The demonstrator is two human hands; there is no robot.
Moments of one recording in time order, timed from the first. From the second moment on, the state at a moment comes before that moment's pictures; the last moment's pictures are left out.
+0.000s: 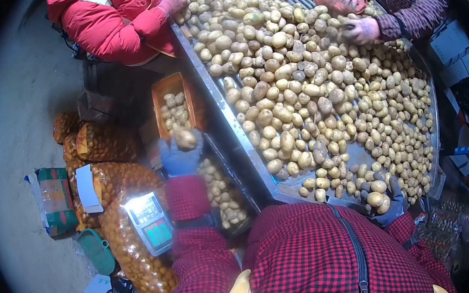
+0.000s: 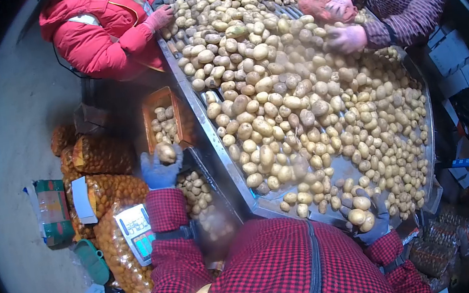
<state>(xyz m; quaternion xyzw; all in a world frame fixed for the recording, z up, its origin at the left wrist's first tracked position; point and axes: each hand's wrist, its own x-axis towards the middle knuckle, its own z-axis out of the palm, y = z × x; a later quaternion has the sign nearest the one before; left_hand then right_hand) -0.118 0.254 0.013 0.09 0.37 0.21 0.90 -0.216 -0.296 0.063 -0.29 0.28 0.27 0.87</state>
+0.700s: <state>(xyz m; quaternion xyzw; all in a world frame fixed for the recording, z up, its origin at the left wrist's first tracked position) -0.074 0.074 -0.037 0.90 -0.07 0.17 0.41 -0.217 -0.332 0.045 -0.35 0.18 0.20 0.90</state>
